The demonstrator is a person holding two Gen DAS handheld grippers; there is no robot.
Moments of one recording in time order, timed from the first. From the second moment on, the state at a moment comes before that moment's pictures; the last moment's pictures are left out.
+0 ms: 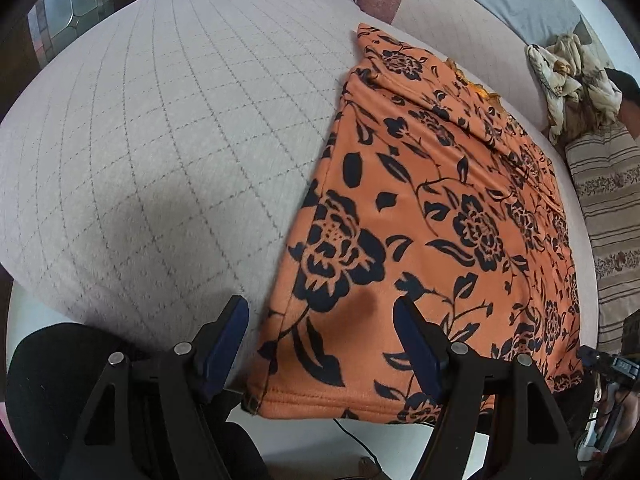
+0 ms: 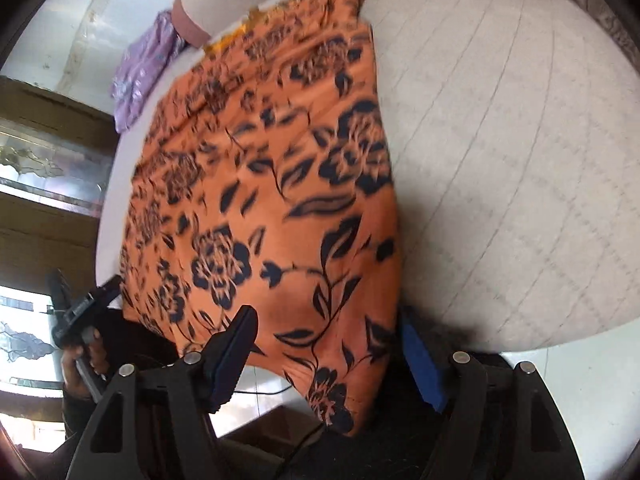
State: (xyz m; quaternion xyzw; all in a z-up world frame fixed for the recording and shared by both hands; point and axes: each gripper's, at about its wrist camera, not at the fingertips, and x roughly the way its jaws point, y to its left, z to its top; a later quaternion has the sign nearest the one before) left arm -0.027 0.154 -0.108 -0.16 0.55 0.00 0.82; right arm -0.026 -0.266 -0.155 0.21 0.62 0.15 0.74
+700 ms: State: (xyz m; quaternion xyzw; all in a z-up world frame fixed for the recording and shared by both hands) left arm -0.045 0.152 -0.118 -0.10 0.59 -0.02 0.80; right arm -0.027 -0.255 -0.166 0.20 0.62 0.16 0.74
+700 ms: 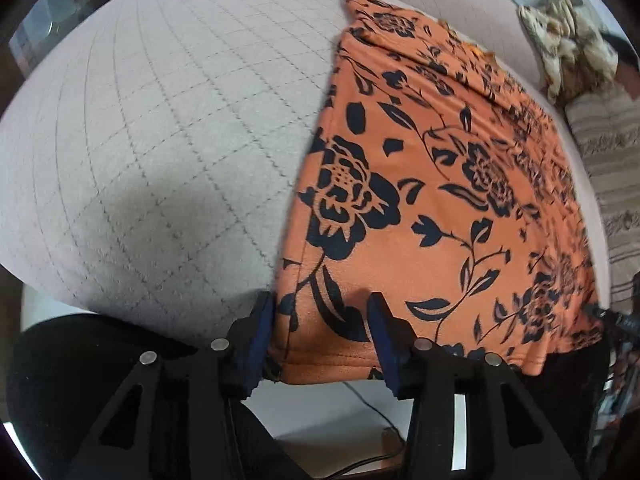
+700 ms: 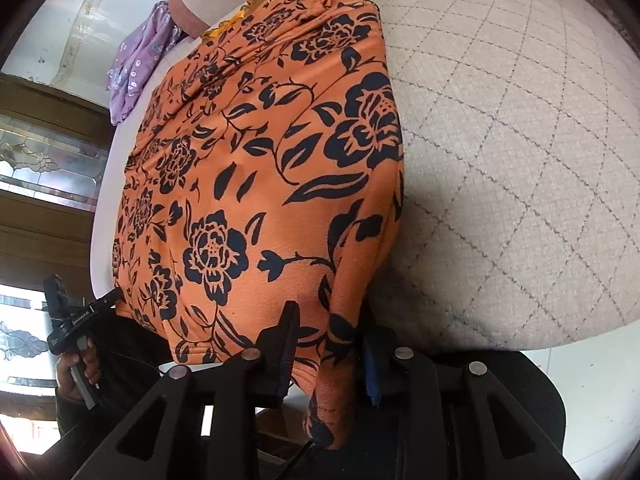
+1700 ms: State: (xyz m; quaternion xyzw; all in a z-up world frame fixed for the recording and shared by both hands) left arm -0.033 0.166 -0.111 -0.19 0.57 -0.03 0.80; right arm -0.024 -0.297 -0.174 0.35 0.54 0.17 0.74
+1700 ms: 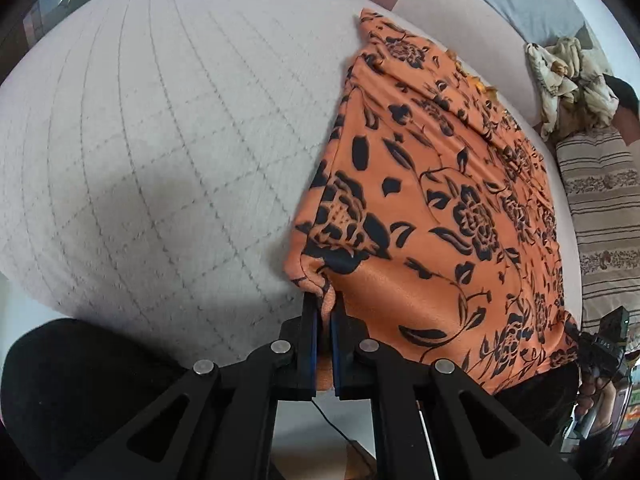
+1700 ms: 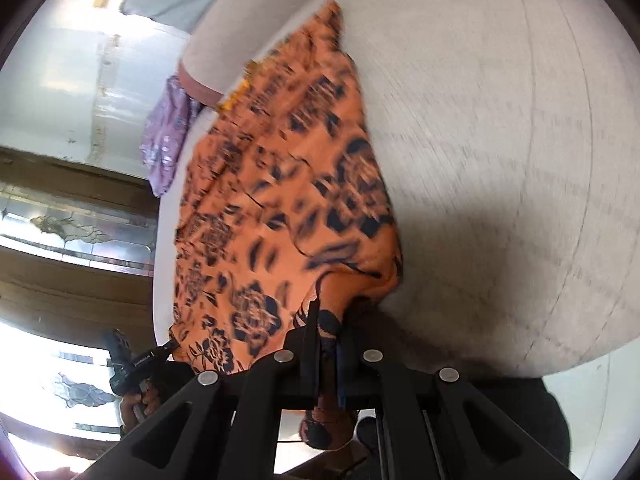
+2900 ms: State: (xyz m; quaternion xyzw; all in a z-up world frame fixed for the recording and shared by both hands) left arm 0.154 0.188 -0.057 -0.23 0.40 0.01 0.89; right arm 0.107 -0.287 -0.136 0.39 0.38 0.11 0.83
